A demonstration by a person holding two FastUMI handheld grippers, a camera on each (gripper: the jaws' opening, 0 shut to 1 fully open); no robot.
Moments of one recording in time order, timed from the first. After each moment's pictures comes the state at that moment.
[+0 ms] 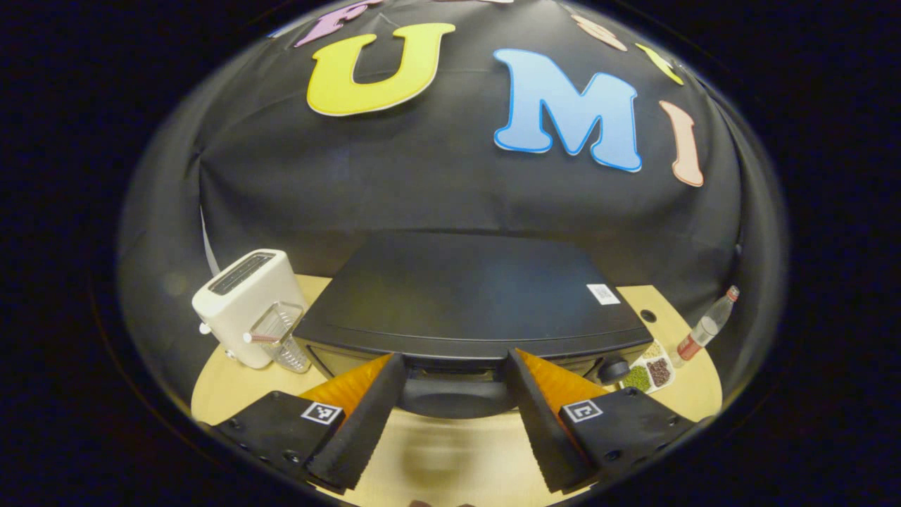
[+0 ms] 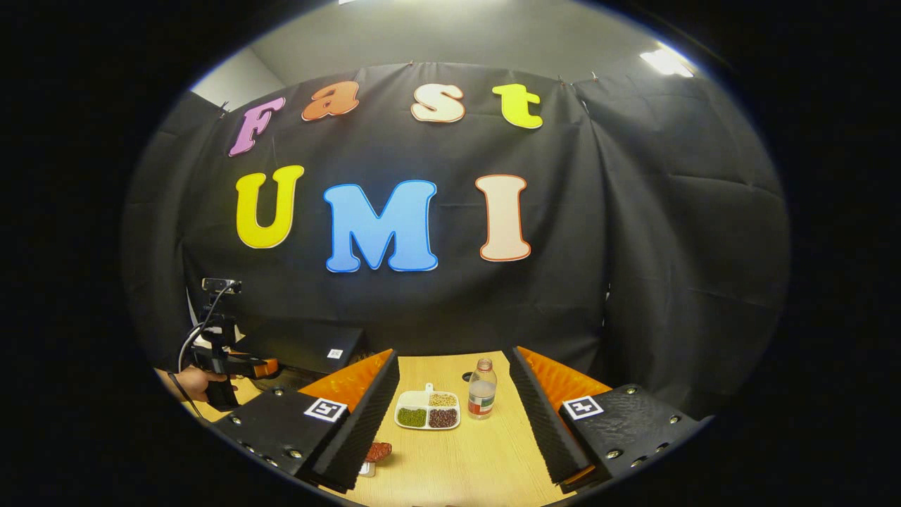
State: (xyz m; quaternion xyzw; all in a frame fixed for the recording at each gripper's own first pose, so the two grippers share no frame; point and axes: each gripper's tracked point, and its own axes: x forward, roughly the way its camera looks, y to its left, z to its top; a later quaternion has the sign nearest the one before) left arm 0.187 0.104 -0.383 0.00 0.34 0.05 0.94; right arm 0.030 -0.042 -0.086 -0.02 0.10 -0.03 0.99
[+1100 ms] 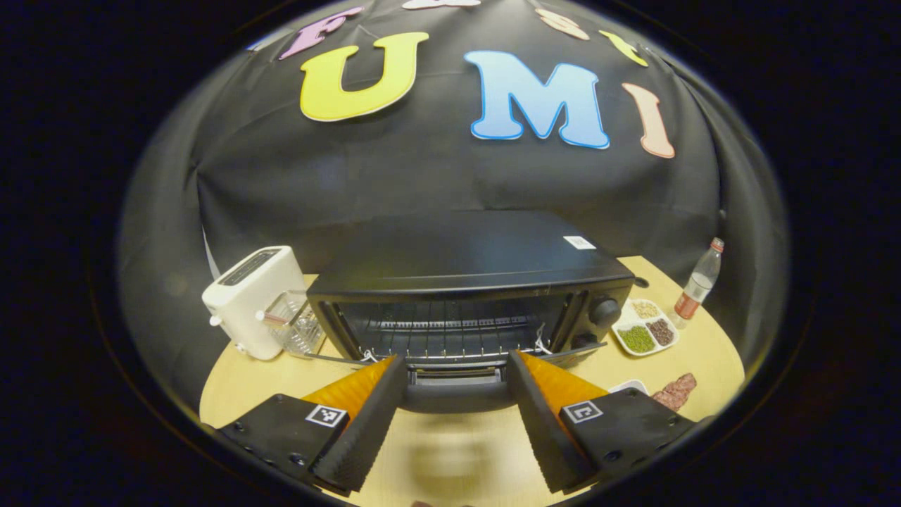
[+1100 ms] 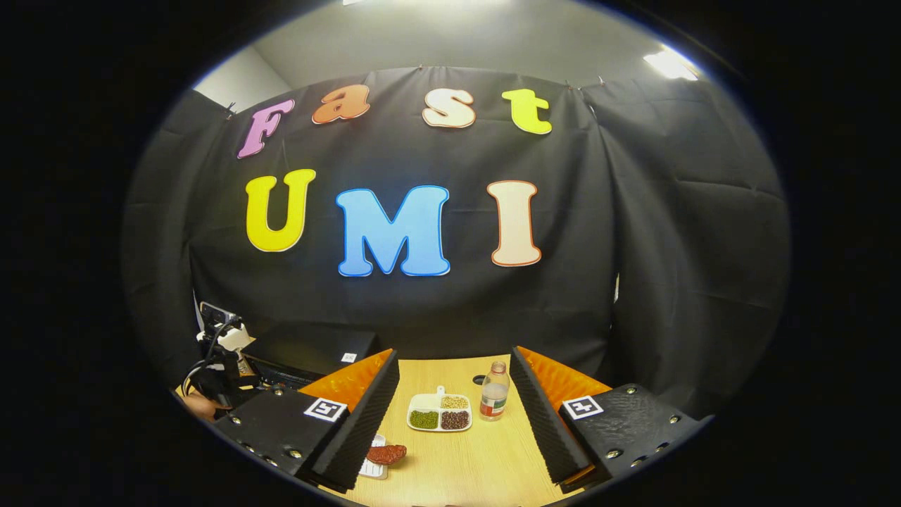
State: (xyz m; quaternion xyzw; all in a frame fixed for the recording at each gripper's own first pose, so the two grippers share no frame) left arm 0.109 0.093 -0.398 0.03 0.35 0.03 0.94; right arm 0.022 -0.011 -0.078 -0.03 0.09 -0.01 1.00
